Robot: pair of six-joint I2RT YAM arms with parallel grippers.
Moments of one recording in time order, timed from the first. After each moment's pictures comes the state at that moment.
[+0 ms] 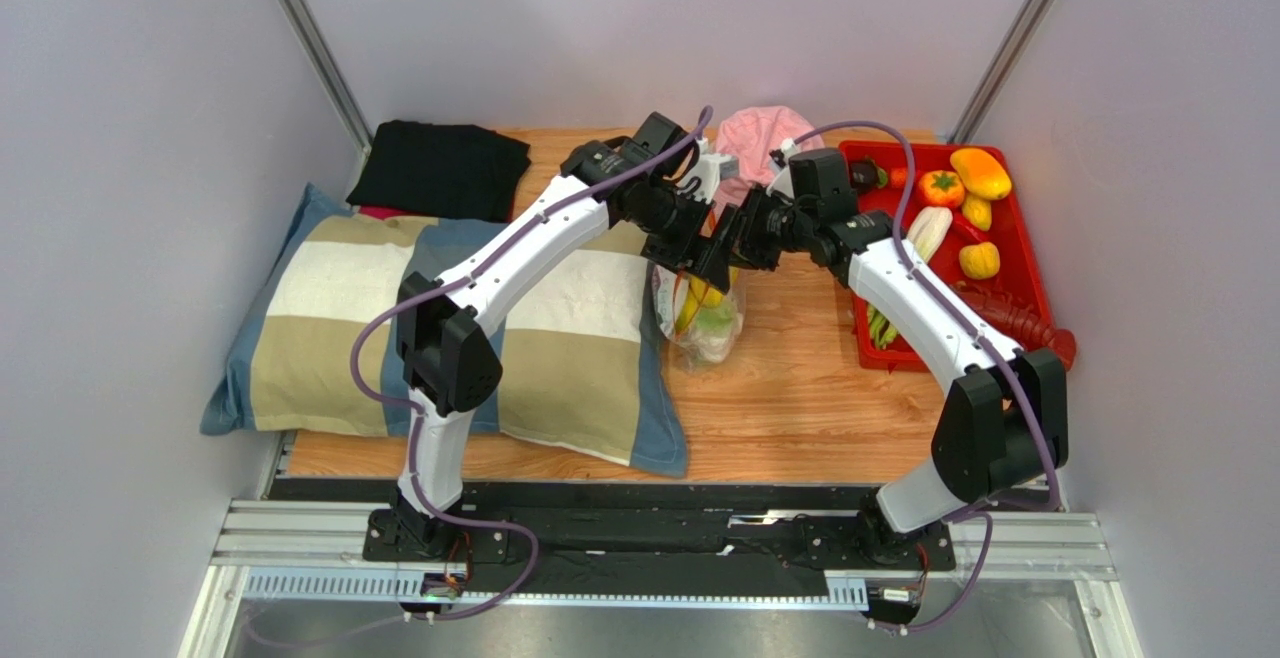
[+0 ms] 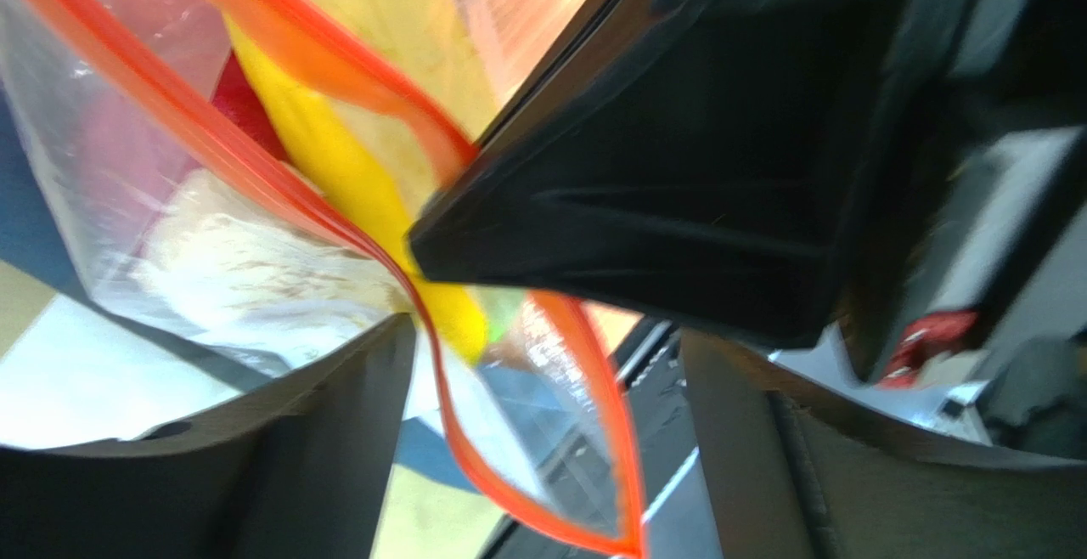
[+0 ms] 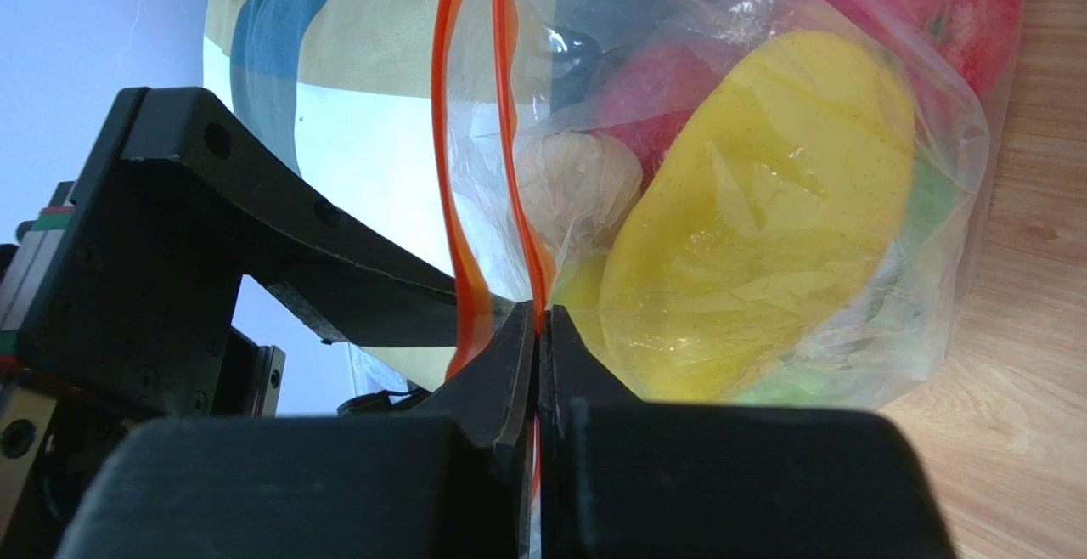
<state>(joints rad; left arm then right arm) -0.72 2.03 2.09 -1.05 0.47 -0.21 0.35 1.52 1.27 -0.43 -0.49 0.79</state>
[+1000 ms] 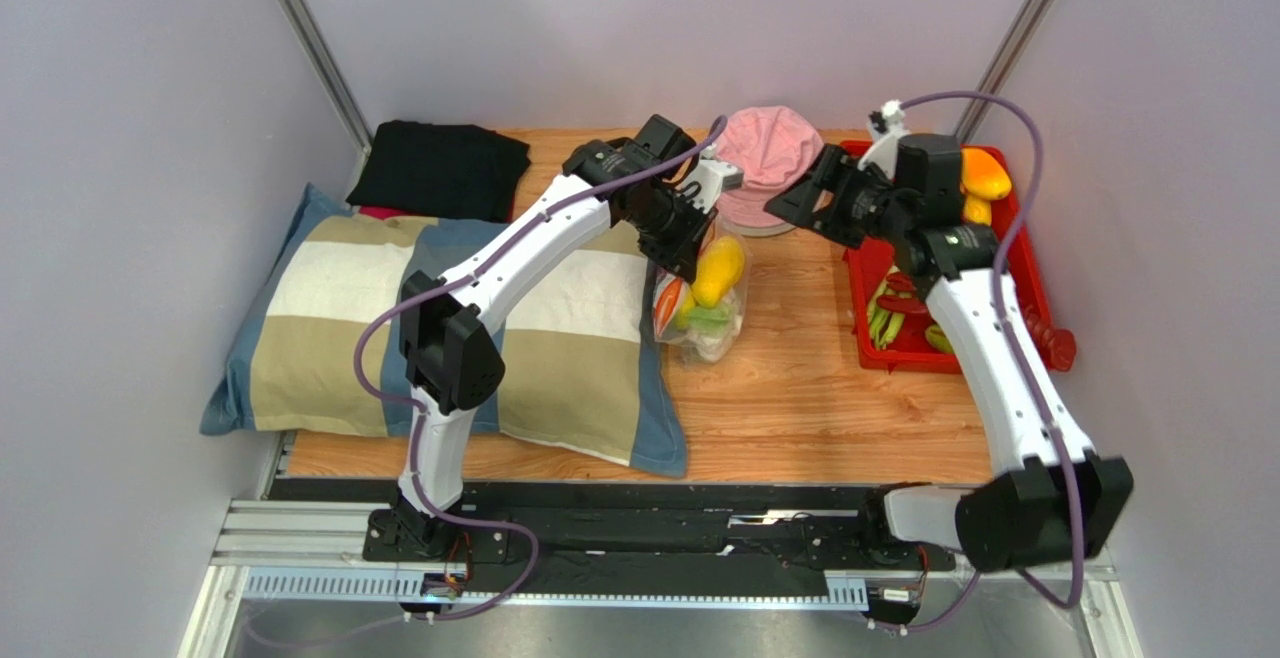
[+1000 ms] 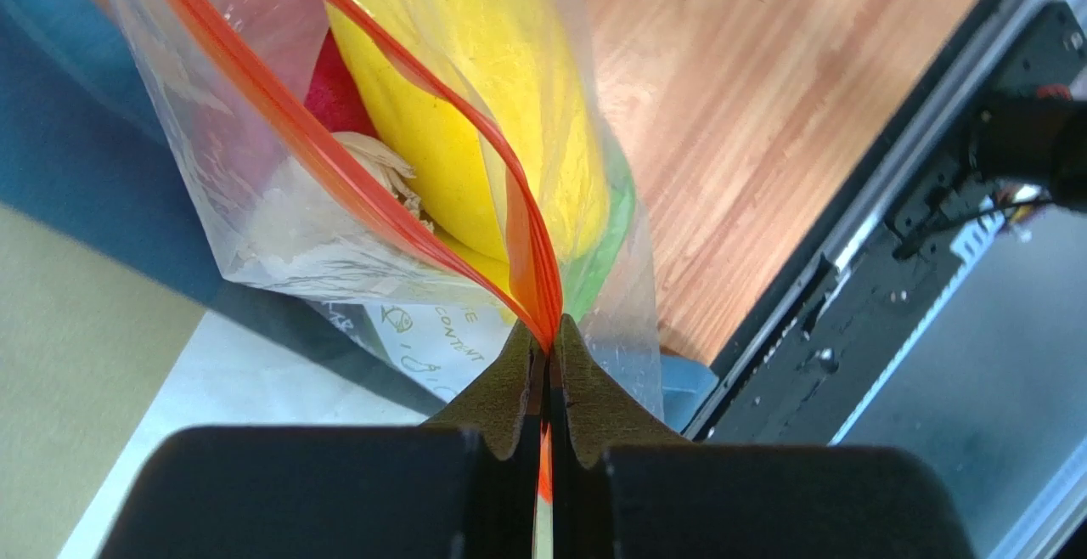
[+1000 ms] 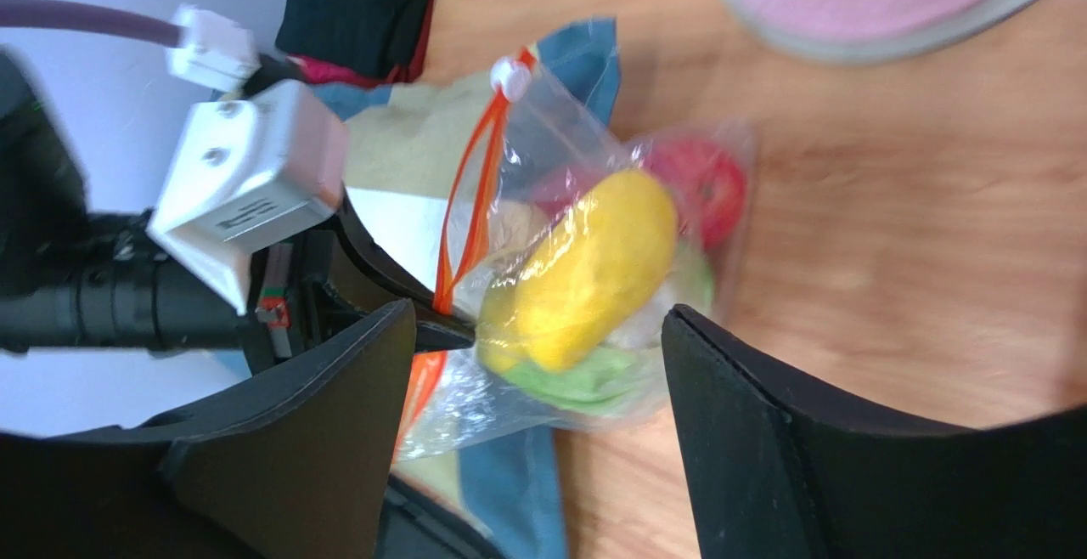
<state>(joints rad) -0.72 2.05 2.10 -1.09 0.37 0.00 0.14 1.30 1.30 -0.52 -0.44 0.56</state>
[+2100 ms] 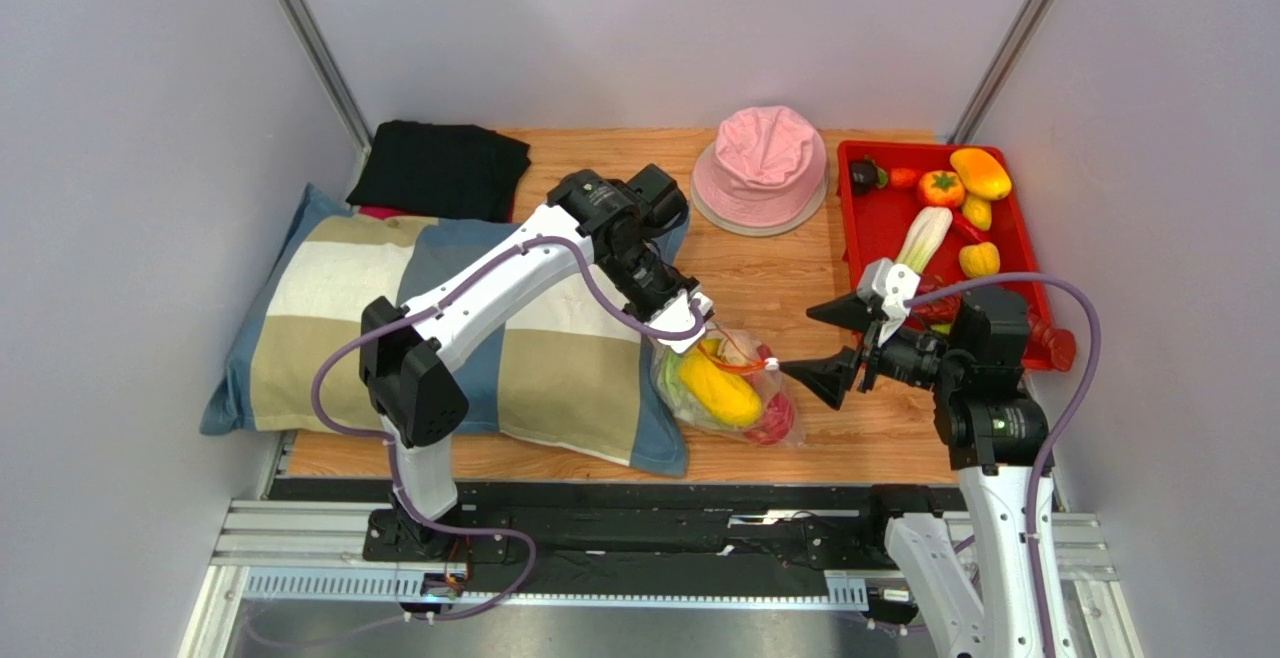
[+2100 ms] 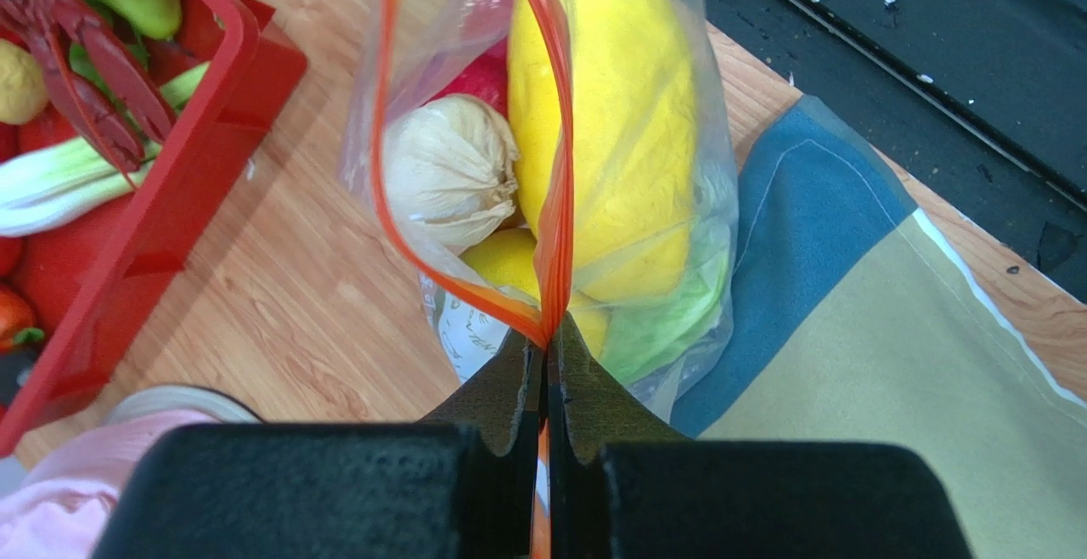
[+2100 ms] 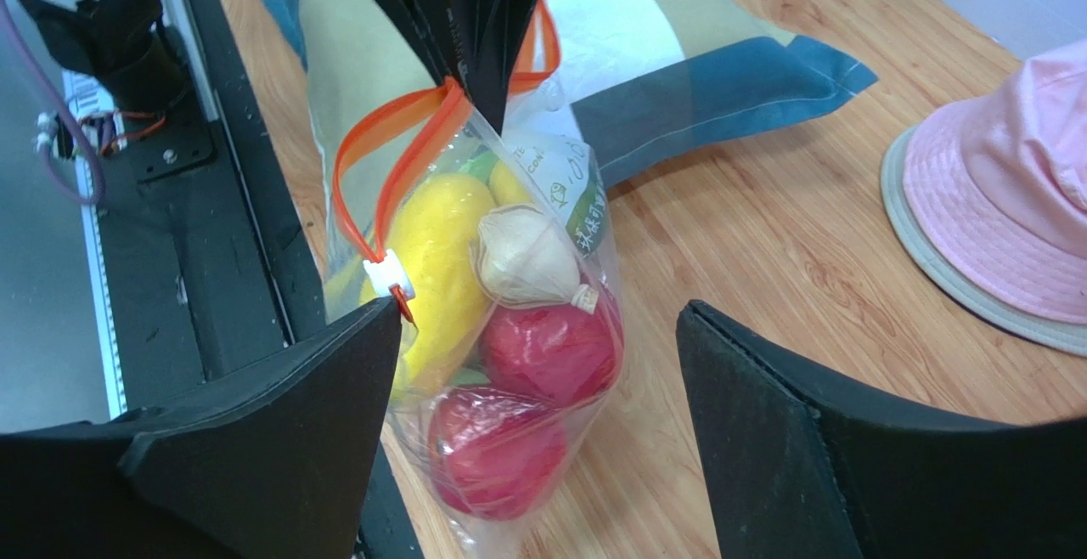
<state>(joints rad) -0.79 1.84 1.88 -1.37 0.81 1.70 -0.02 0.62 0.82 -0.59 -1.06 -0.34</state>
